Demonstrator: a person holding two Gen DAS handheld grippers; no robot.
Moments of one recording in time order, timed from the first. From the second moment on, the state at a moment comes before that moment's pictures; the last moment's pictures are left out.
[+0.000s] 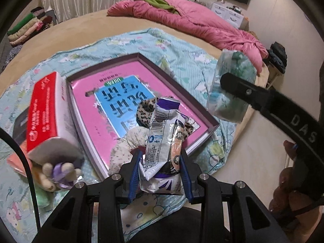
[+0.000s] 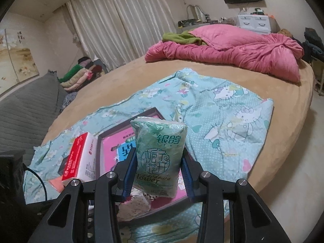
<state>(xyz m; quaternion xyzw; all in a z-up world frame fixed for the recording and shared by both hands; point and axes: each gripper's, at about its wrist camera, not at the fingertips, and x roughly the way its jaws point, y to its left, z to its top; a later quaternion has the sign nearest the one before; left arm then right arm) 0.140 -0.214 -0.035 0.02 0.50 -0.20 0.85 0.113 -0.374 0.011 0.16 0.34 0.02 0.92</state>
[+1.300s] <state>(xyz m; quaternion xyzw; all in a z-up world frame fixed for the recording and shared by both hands) 0.186 -0.194 -0.082 -0.02 0.52 -0.16 0.84 0.153 -0.355 -0.048 0.13 0.42 0.05 0.90</state>
